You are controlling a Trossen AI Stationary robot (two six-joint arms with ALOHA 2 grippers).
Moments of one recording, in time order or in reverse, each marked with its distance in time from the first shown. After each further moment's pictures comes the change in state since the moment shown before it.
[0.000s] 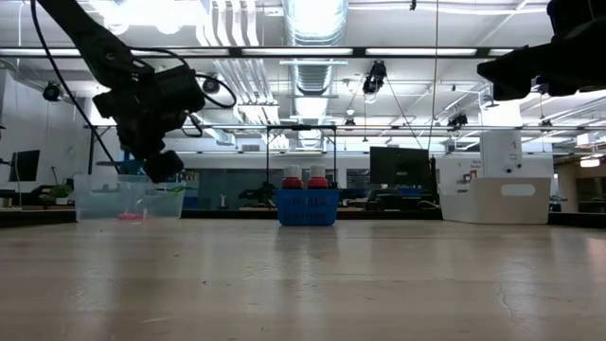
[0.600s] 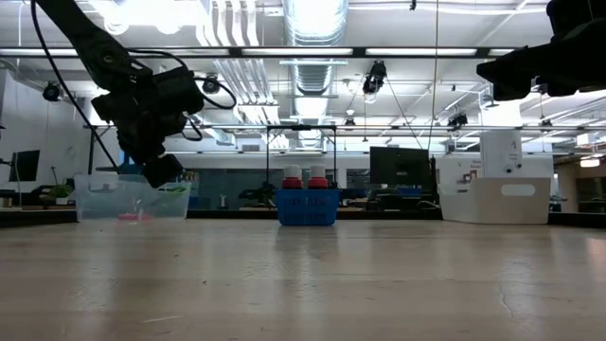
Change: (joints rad) left arm 0.003 0.001 -0.017 0.039 0.048 0.035; right arm 0.000 0.000 0.000 0.000 0.008 0.000
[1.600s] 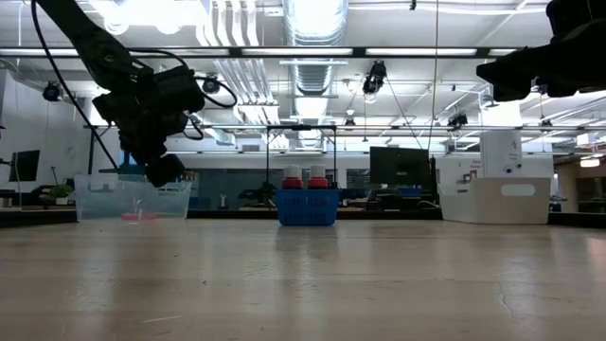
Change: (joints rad) left arm 0.000 0.000 0.006 0.007 0.017 -0.001; right arm 0.000 0.000 -0.002 0.000 0.004 0.000
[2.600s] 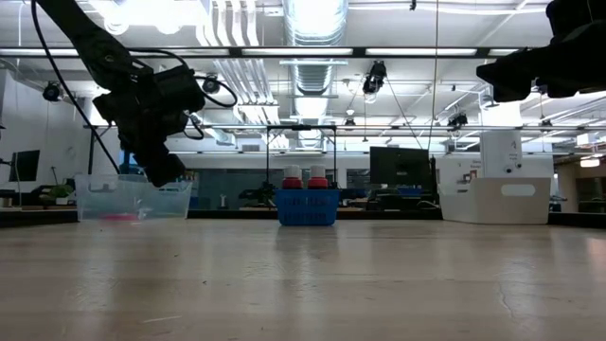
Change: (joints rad) left arm -0.001 0.000 0.001 0.003 0.000 -0.001; right arm 0.000 0.000 -0.002 -0.001 0.000 0.000
